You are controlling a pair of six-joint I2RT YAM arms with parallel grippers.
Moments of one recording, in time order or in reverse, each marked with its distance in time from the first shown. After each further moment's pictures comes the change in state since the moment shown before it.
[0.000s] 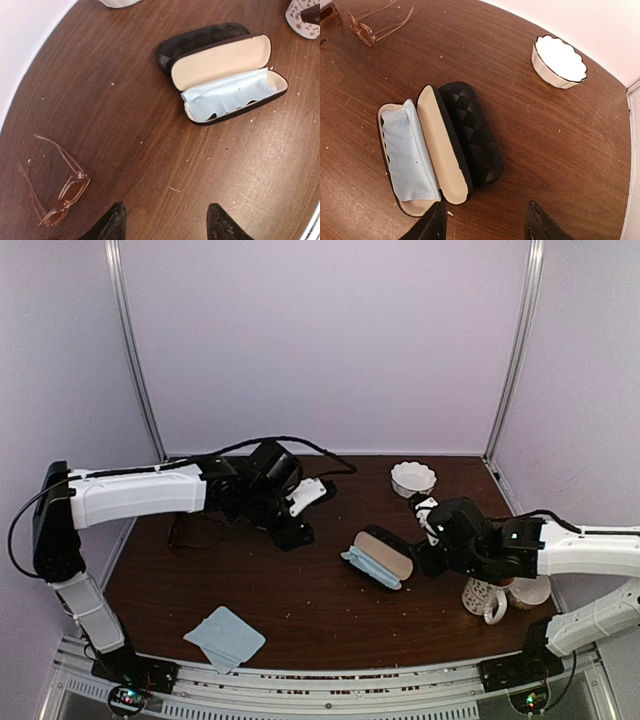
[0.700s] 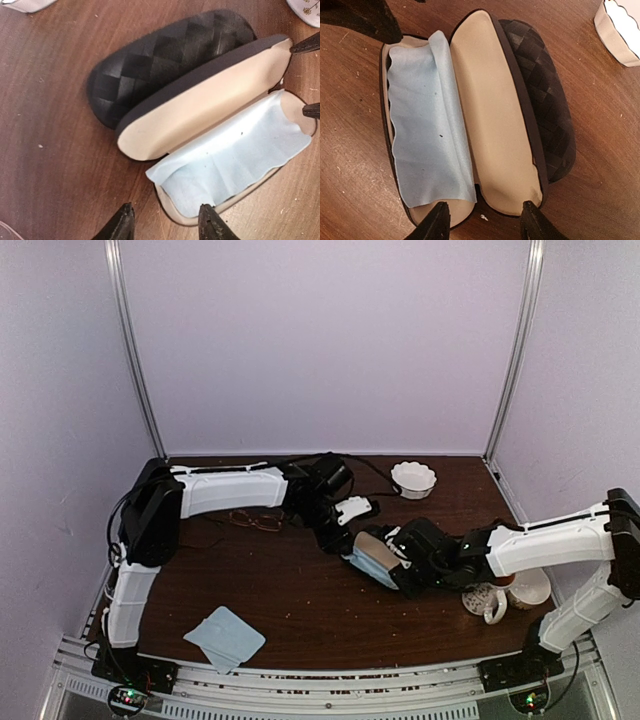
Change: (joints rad) left arm 0.006 0.518 0.466 -0.106 0.200 0.115; right arm -0.003 0.290 -0.007 0.112 -0.148 -0.022
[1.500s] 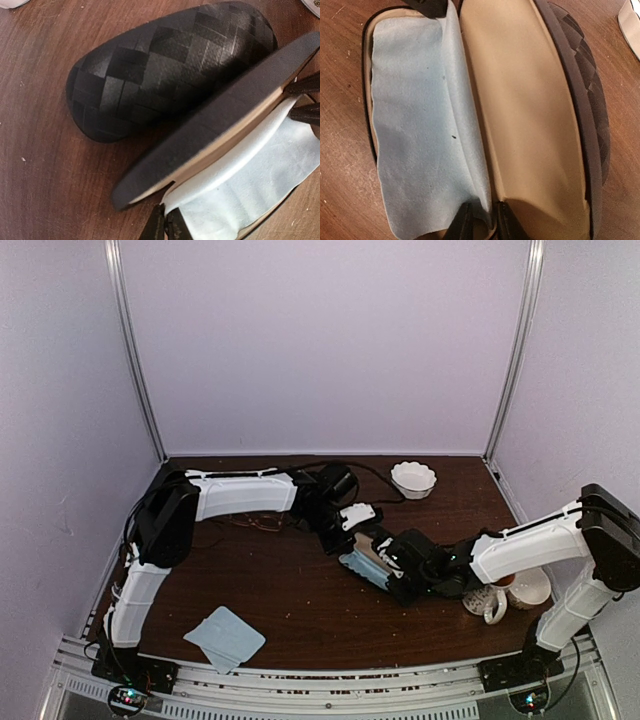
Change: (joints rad) left arm 0.000 0.077 0.056 -0.001 0.013 0.012; right arm 0.000 0.108 -0.041 0.143 -0.023 -0.038
